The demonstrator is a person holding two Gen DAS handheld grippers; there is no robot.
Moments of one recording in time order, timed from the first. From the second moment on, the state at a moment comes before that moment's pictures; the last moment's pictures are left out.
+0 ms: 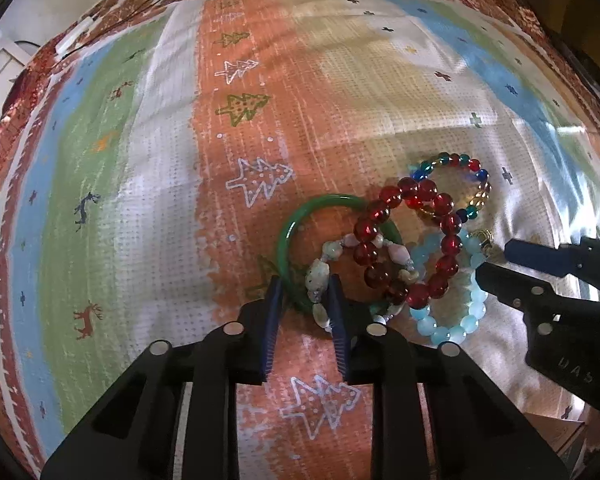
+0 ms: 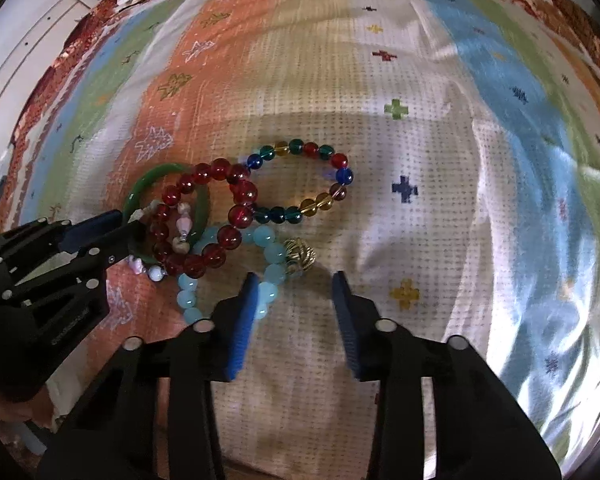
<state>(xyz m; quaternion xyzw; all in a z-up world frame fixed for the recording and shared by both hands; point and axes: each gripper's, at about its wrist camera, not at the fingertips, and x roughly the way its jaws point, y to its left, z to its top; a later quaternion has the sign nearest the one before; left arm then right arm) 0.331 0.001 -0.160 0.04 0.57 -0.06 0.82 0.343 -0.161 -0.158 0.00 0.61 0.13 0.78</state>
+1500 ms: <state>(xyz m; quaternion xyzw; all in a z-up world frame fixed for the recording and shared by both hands) 0.323 0.006 -0.150 0.02 0.57 -0.08 0.82 0.349 -0.143 -0.165 -0.01 0.63 0.15 0.76</state>
